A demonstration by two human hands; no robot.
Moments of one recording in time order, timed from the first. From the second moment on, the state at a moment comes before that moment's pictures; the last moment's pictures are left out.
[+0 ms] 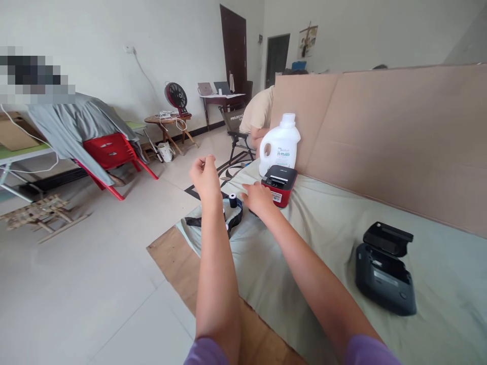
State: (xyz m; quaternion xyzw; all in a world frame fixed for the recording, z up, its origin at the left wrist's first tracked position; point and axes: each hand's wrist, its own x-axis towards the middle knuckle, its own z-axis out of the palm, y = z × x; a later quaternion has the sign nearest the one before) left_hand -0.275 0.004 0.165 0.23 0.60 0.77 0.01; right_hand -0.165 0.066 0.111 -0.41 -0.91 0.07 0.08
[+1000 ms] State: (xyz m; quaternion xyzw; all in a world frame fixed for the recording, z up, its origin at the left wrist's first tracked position) left_hand -0.254 -0.036 0.204 0.32 0.38 0.86 0.13; right_hand -0.083 0.029 0.172 -0.20 -0.78 0.50 0.31
